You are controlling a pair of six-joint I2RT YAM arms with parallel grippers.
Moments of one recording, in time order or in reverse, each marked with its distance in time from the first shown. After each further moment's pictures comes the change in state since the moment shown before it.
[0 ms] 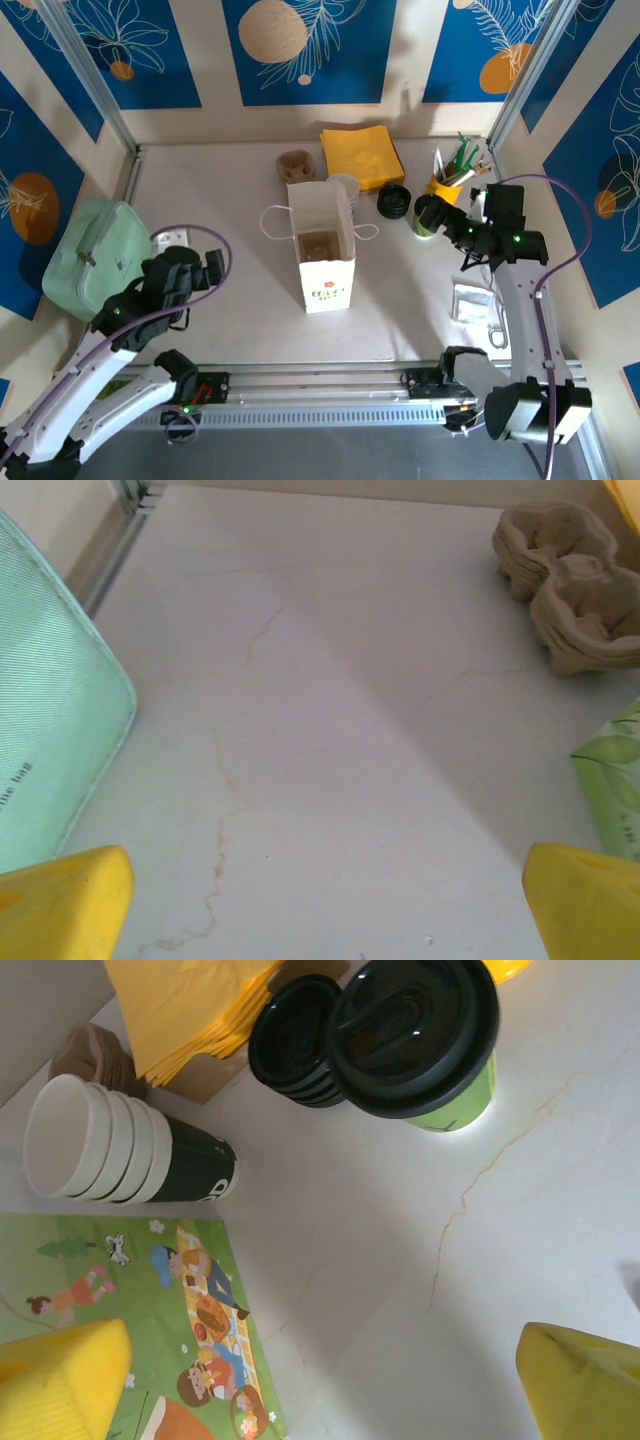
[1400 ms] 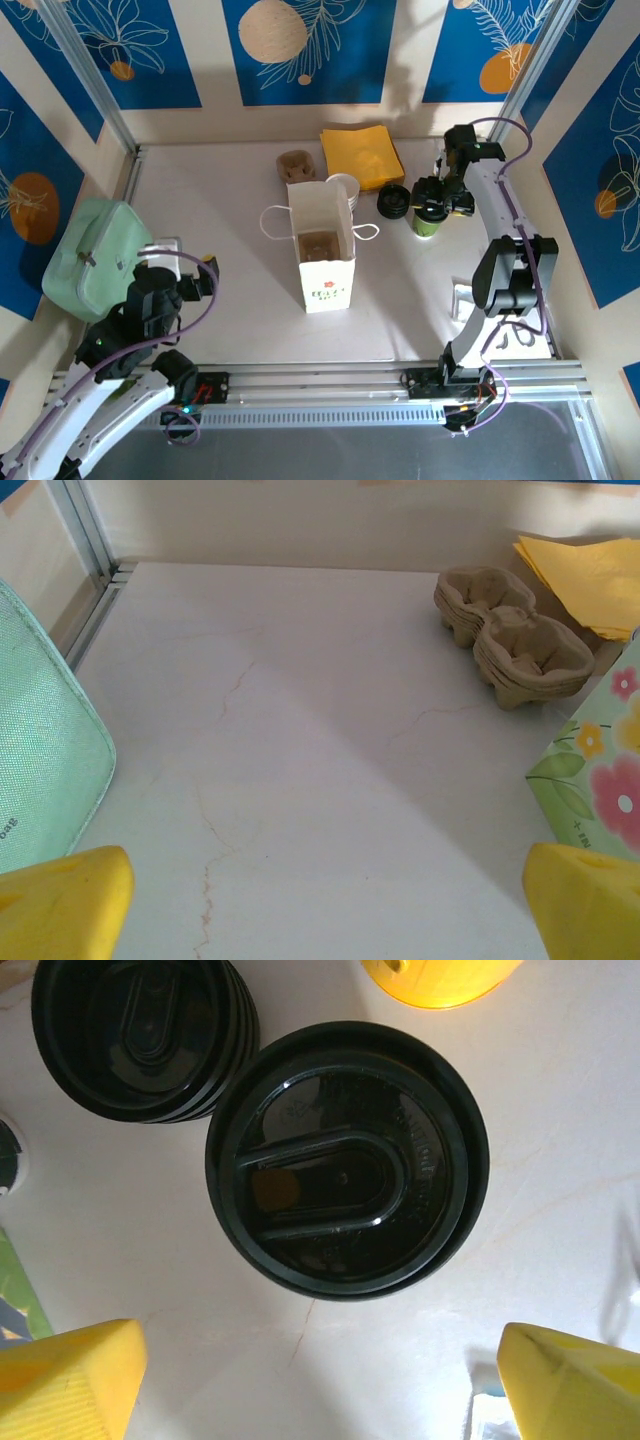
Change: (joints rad) left arm 0.000 -0.193 -0.082 0.091 0.053 0.131; right arm 0.114 0.726 0.591 -0.304 0.291 -0.278
